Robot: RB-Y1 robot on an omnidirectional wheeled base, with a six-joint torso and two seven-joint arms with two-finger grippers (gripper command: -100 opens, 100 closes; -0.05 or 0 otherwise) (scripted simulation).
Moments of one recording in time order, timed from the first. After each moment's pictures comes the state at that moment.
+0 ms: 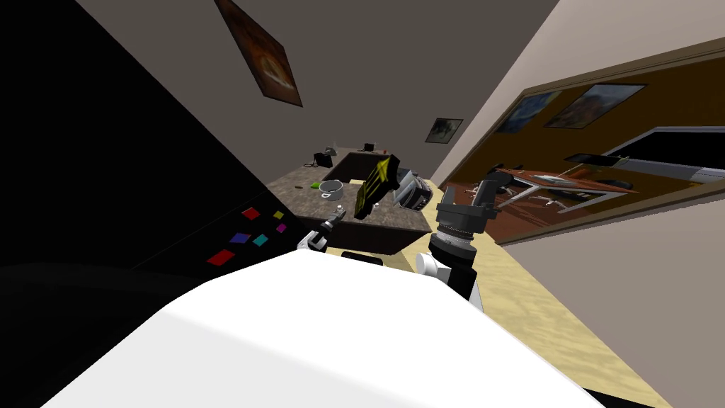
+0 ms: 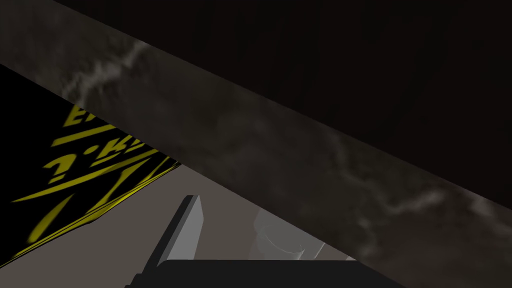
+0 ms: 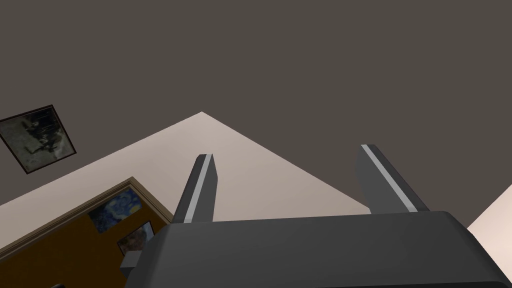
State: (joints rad) left arm 0.10 0.25 -0.05 -1.22 -0.43 -0.56 -0.57; right arm 0.48 -0.03 0.01 -2.40 0.06 -0.49 -0.11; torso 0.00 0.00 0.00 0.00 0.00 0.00
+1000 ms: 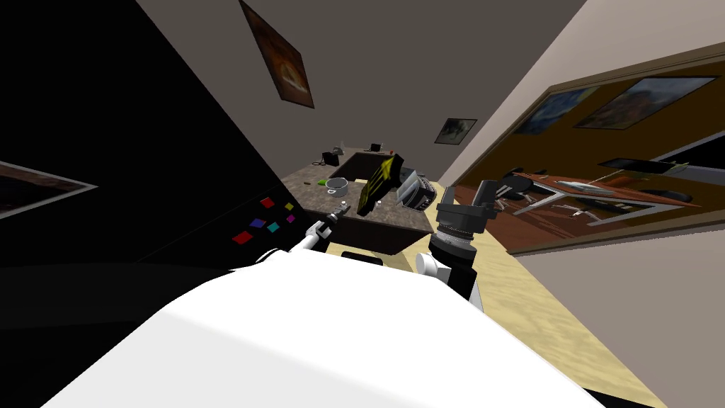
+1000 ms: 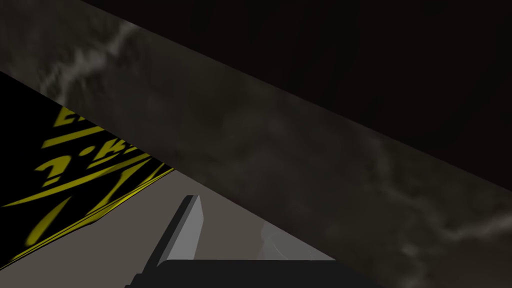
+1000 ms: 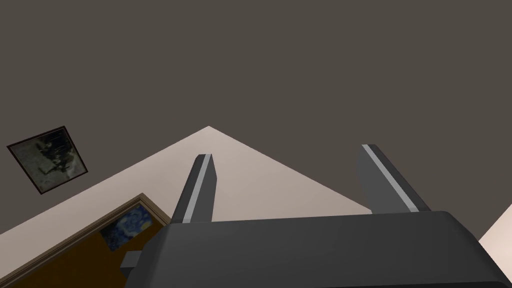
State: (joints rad) left arm -0.18 0.28 -0.09 -0.93 -0.41 -0.63 -0.56; right arm 0.47 -0.03 0.01 -2.40 0.06 -0.49 -0.11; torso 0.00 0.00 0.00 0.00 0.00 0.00
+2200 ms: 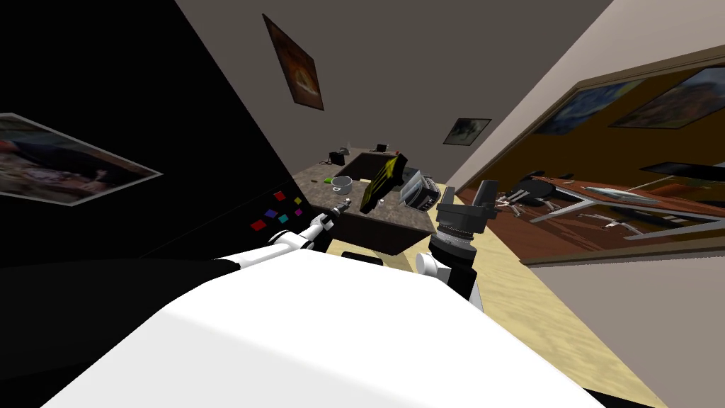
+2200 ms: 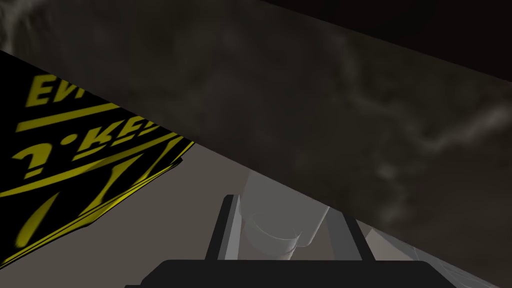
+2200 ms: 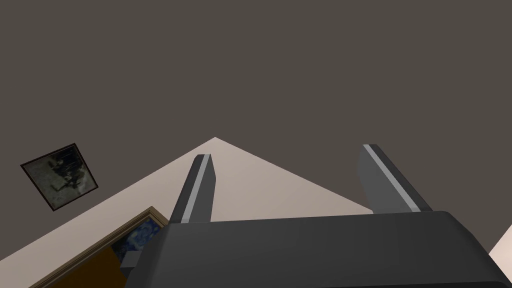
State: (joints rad) left arm -0.42 0.30 -0.12 -0.62 -0.39 -0.70 -0.57; right arm 0.47 -0.03 0.01 -2.40 0.06 -0.49 -0.11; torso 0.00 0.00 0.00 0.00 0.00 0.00
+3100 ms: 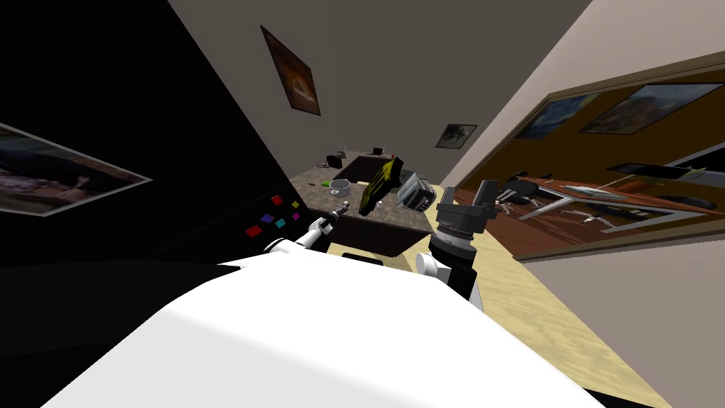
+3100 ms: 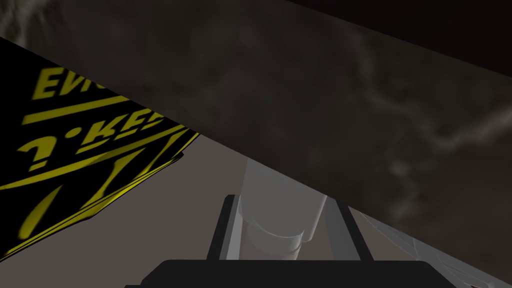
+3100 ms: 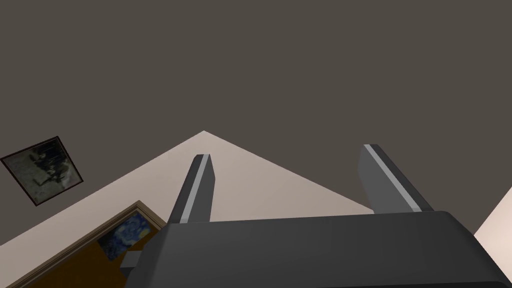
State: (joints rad) left arm -0.31 0.28 -0.09 -0.73 -0.40 -0.67 -0.57; right arm 0.47 -0.03 0.01 -2.40 0.06 -0.49 -0.11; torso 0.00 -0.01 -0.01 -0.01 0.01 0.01
